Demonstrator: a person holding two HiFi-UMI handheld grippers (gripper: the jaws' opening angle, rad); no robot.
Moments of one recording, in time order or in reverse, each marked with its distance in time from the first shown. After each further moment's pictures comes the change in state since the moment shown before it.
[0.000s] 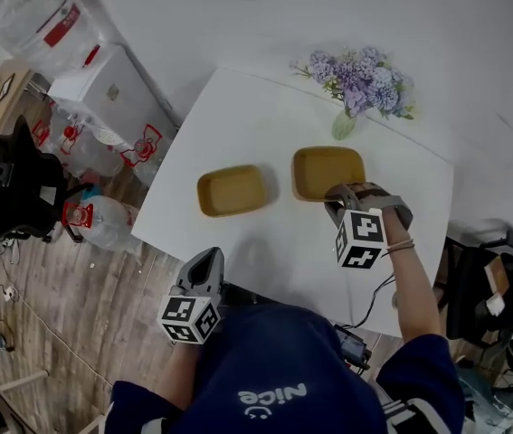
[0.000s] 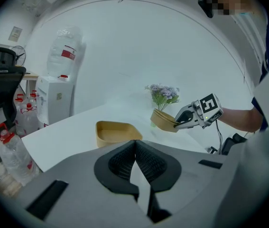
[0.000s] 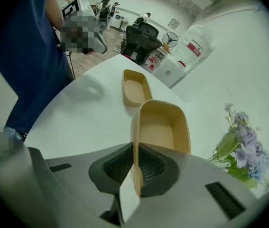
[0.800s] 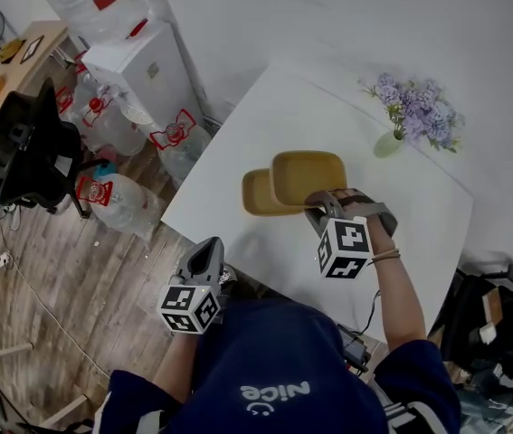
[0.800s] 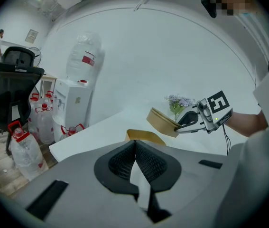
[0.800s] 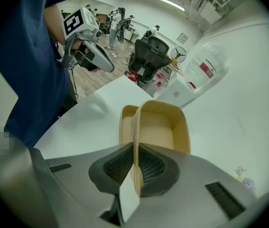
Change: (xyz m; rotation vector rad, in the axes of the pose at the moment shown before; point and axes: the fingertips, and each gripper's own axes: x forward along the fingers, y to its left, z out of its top) left arm -0.042 0.099 0.023 -0.079 -0.075 0.103; right arm 0.022 -0.004 0.165 -0.104 -0.140 0.029
